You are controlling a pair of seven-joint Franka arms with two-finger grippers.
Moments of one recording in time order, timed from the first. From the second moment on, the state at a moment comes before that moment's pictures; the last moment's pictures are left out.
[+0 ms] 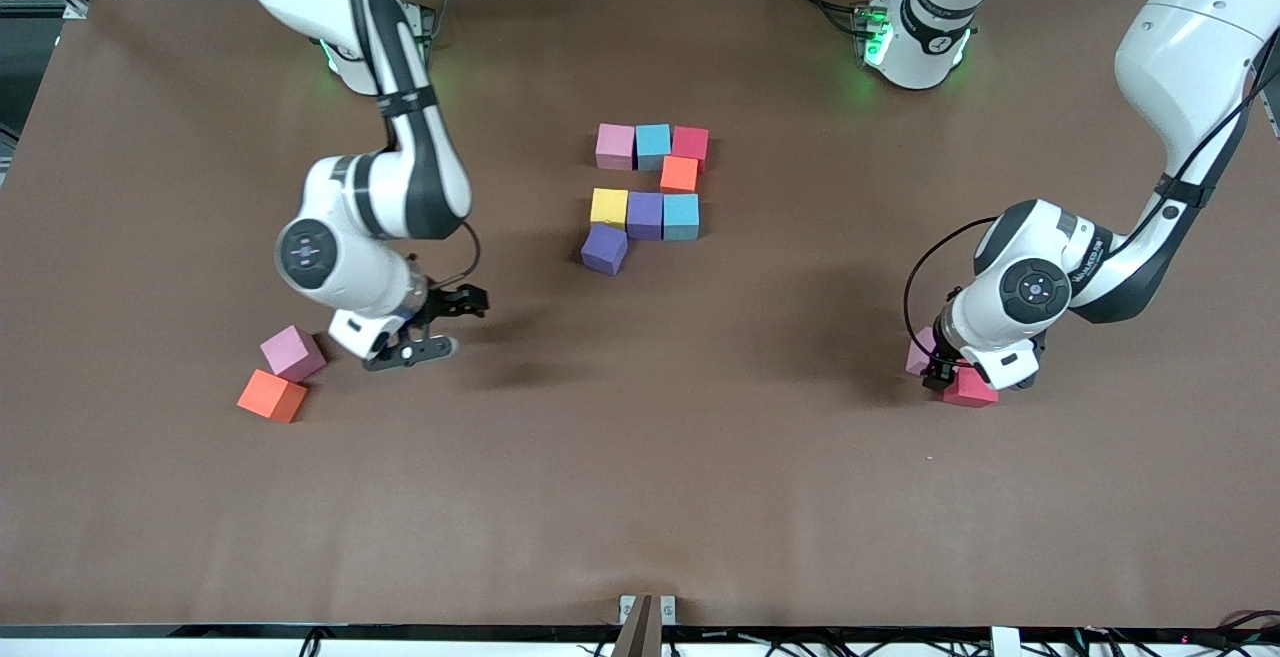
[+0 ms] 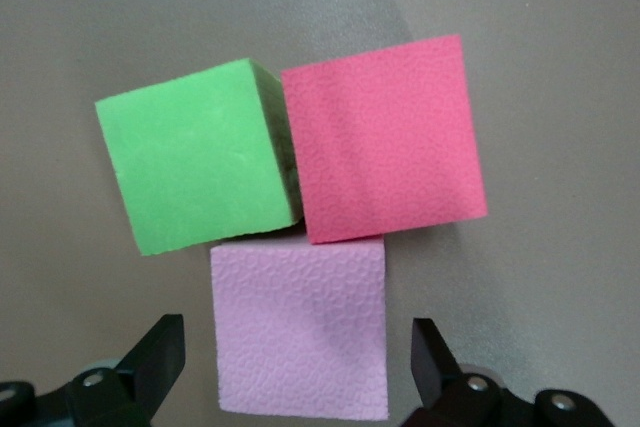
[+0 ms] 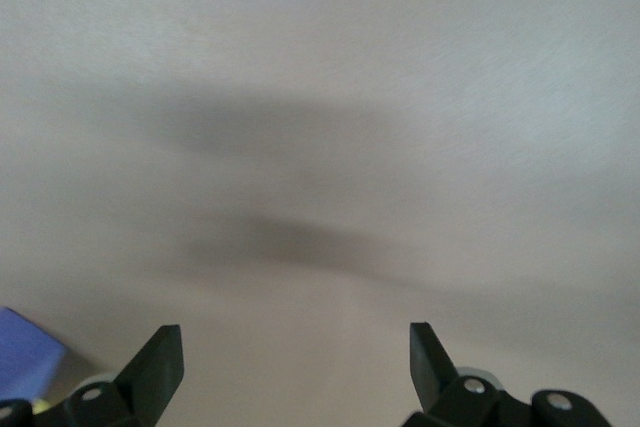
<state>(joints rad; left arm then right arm) 0.53 0.67 -0.75 -1.89 0.68 2.21 -1.79 0.94 0.52 -0.71 -1.88 0.59 2.14 -0.32</state>
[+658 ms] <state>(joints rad) 0.53 0.71 -0.74 -1.89 0.74 2.23 -1.79 0.86 0.52 -0.86 -1.89 0.54 2.07 -0.79</state>
